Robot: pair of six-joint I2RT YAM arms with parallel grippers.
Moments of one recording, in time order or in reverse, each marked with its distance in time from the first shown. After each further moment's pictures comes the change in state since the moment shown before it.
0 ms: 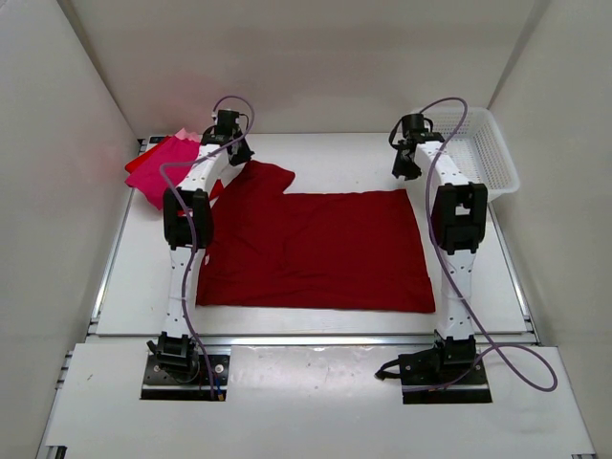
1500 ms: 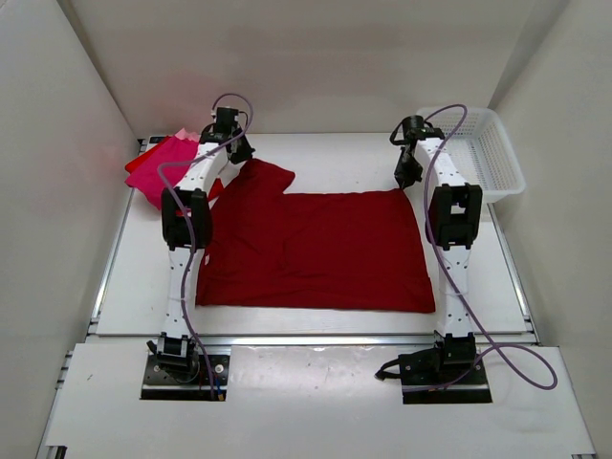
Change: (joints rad) left arm -0.002 -0.024 -0.017 0.001 0.041 -0.035; right arm -0.017 0.144 0.219 -0.286 -0.002 0.109
